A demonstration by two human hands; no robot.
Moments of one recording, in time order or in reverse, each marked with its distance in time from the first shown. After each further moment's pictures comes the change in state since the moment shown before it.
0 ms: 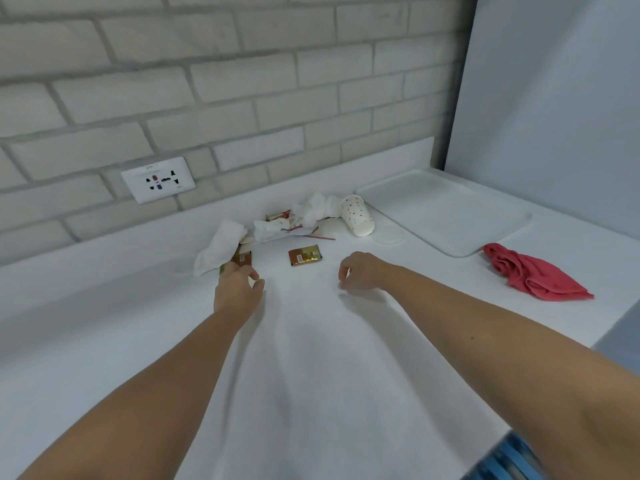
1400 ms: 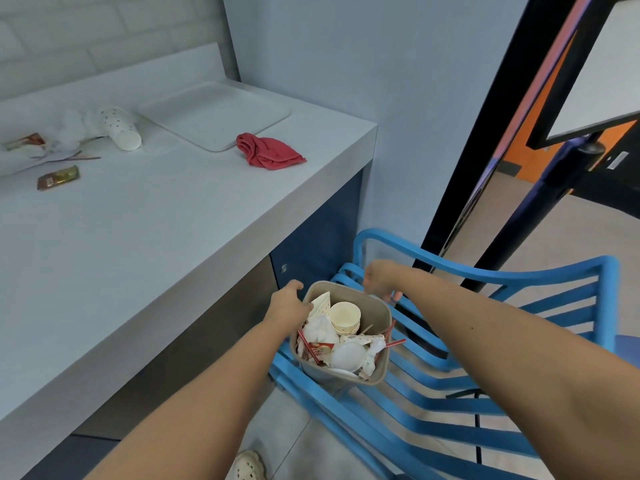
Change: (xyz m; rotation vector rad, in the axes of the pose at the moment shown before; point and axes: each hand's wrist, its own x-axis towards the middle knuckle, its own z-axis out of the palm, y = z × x) left_hand -0.369 0.262 0.206 -0.155 -0.793 0.137; right_hand -0.352 0.322 0.089 0.062 -0.229 0.627
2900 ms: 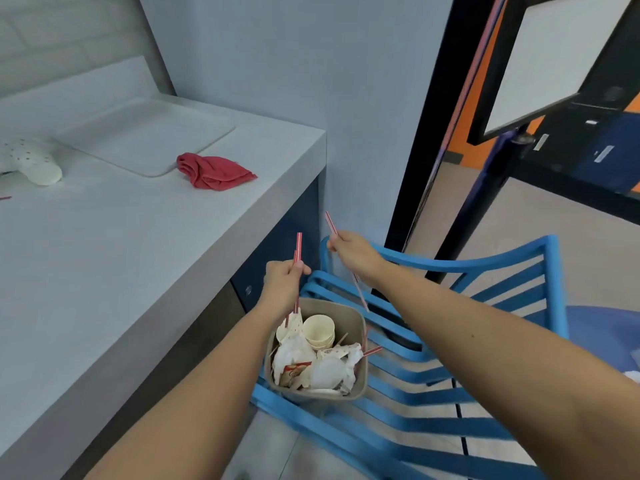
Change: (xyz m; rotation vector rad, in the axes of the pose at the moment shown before) left_hand 0.027 0.076 -0.007 -0.374 0.036 0.221; right_hand 0.003 -0.001 -0.031 0.907 0.495 -0.120
